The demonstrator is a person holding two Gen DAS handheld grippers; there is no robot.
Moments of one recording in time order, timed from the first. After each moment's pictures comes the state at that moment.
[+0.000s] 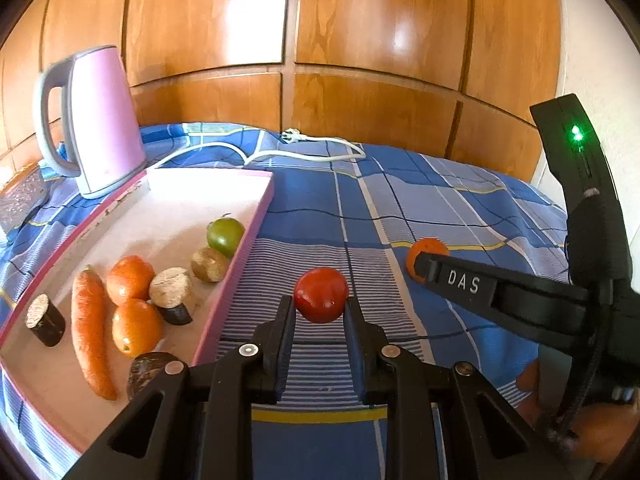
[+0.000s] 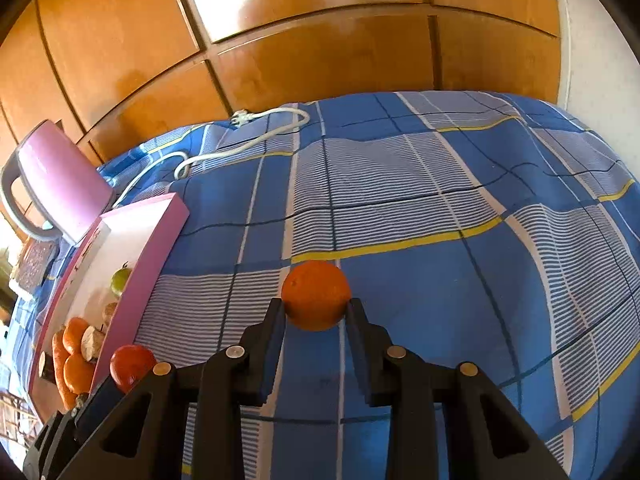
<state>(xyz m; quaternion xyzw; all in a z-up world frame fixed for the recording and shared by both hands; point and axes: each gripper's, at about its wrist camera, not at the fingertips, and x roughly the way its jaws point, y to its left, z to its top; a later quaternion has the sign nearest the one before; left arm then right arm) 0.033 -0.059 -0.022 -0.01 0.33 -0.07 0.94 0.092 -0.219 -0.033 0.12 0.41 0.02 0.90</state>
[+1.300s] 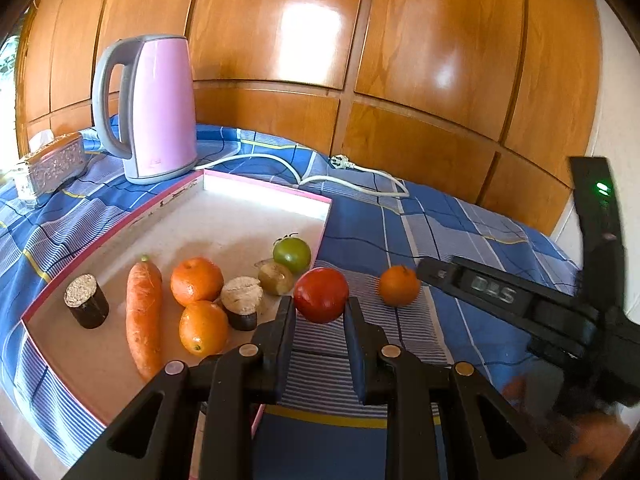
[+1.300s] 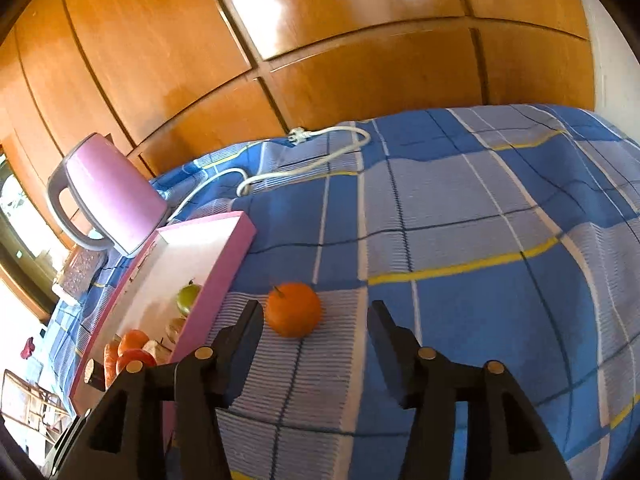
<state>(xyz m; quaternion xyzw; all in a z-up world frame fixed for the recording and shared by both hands) 0.021 -0.017 -0.006 -0.08 0.30 -0.02 0.95 0.097 -0.197 -0.019 0.15 0.38 0.10 0.91</state>
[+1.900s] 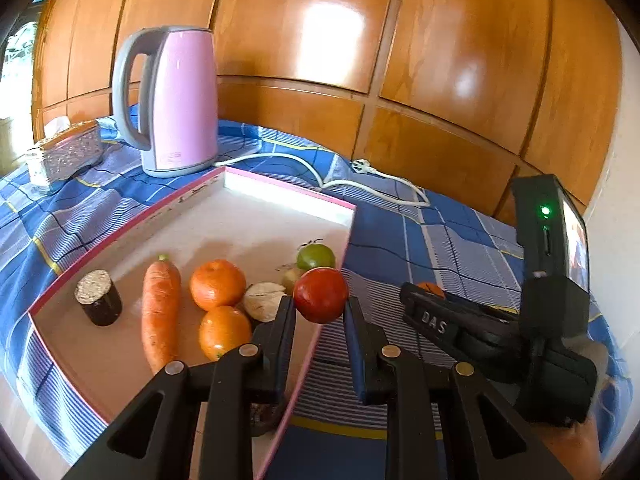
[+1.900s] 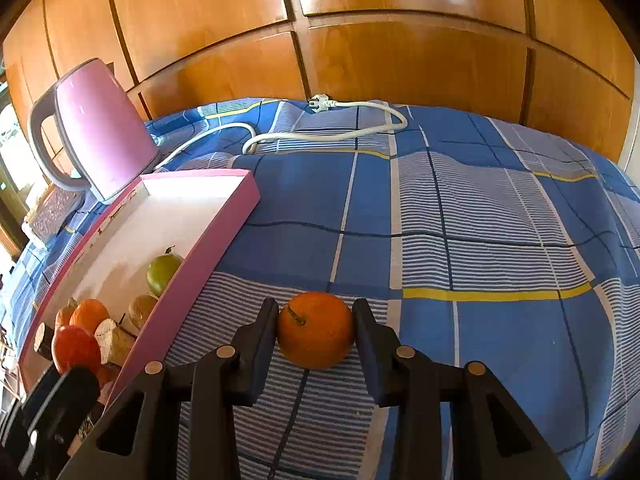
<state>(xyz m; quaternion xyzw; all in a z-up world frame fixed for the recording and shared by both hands) 0.027 -0.002 -0.007 -0.10 0.30 0.01 0.95 0.124 -0.157 -0.040 0.04 0.41 0.10 0.91</state>
